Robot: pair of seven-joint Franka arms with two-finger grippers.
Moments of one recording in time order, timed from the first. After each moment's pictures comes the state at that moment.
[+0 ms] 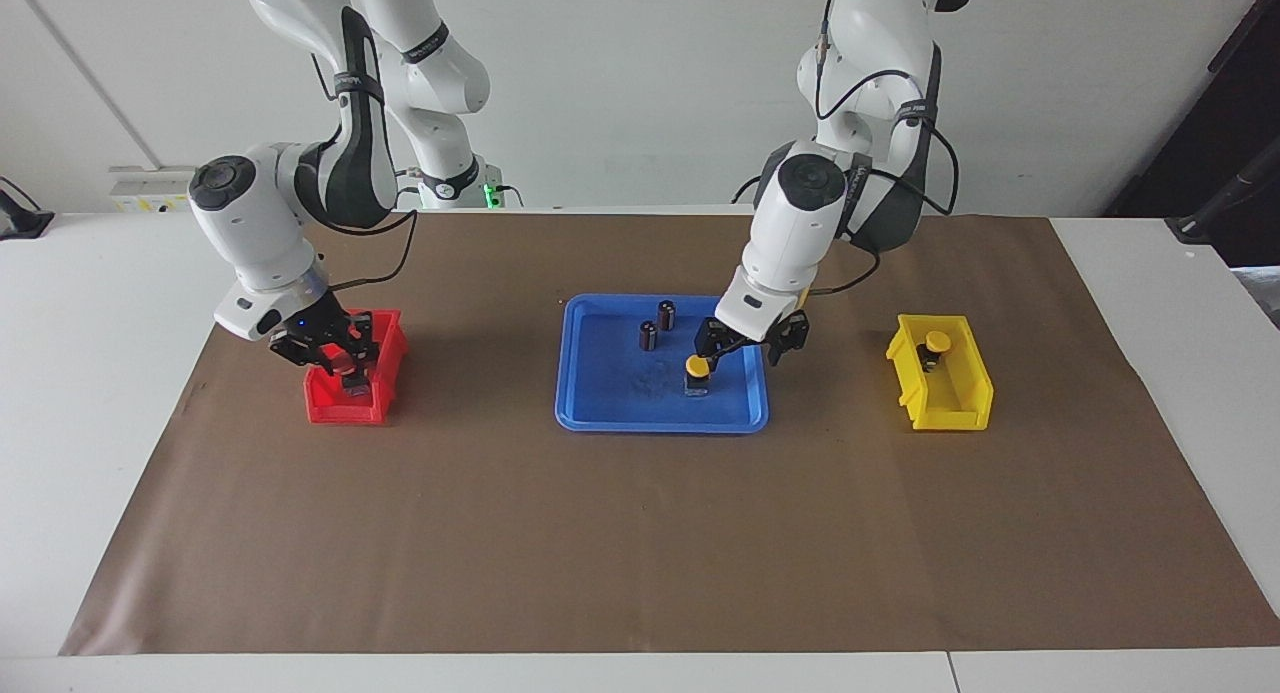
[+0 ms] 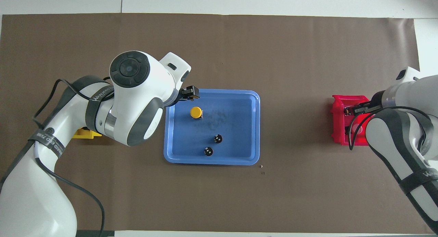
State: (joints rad) left arm -0.56 0.29 -0.02 -1.79 -0.06 2.13 -0.60; right arm -0.28 0.04 0.17 -2.21 0.02 2.29 -0.37
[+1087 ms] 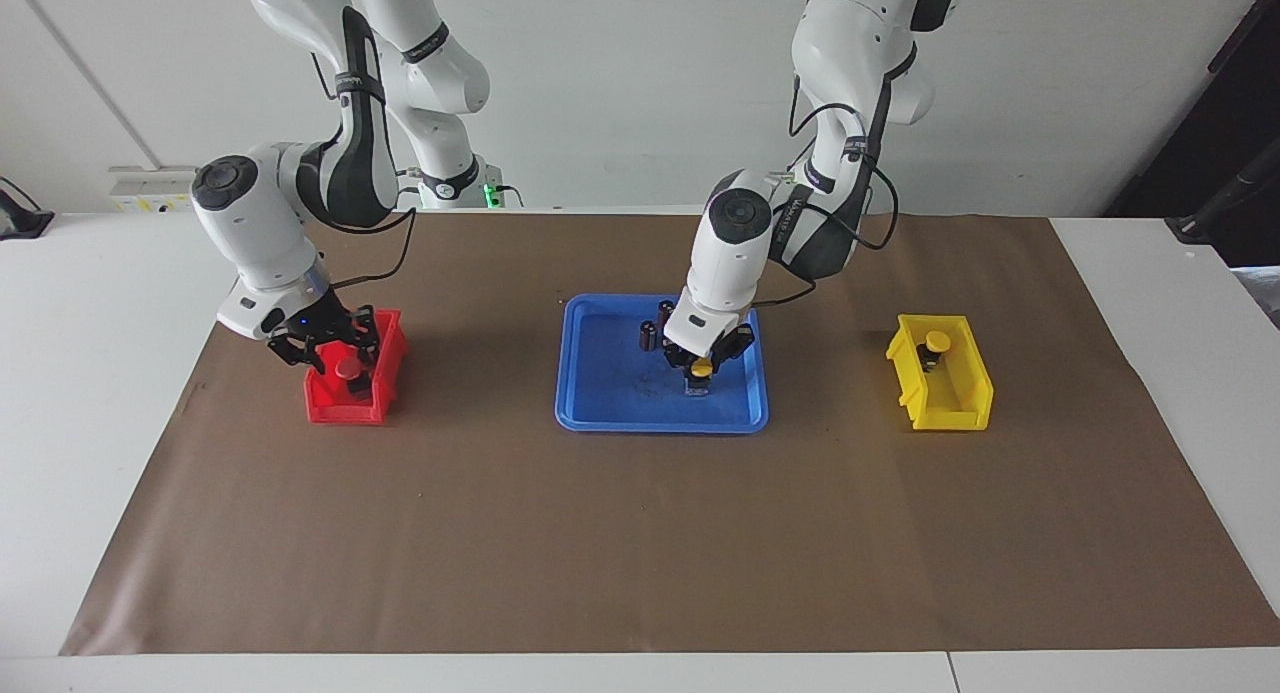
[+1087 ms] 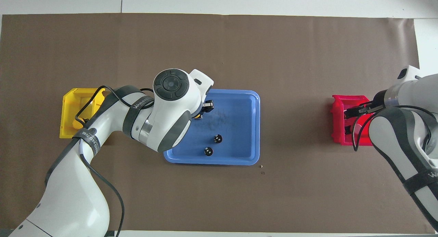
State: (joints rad) left arm -0.64 0.35 -0.01 -1.80 -0.06 2.15 -0.70; right arm -0.28 0.03 0.17 -2.10 0.02 2.15 -0.41
